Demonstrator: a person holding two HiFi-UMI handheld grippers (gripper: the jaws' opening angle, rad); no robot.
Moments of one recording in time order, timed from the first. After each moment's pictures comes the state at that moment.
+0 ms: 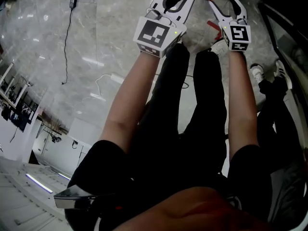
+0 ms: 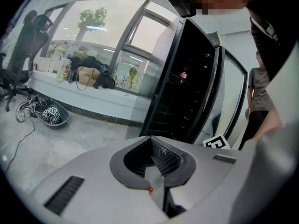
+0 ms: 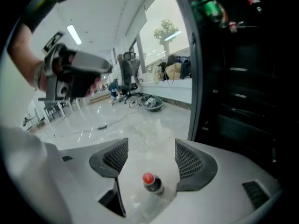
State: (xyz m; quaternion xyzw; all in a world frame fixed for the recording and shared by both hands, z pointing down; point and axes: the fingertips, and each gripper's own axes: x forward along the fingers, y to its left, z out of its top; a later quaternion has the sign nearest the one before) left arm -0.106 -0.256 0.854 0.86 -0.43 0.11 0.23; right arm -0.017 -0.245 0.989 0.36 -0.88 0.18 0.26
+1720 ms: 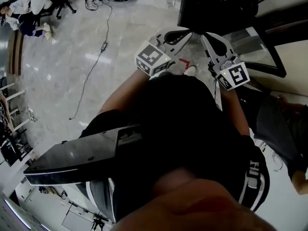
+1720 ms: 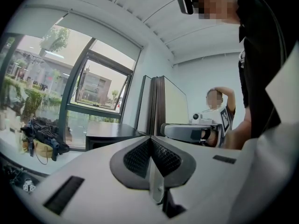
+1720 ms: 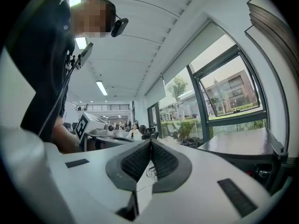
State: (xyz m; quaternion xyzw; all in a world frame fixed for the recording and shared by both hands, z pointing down) left arm 0.002 -0.141 0.204 0.96 -0.26 0.02 0.09; right arm 0.035 -0.133 0.183 0.32 -0.95 0.05 0.00
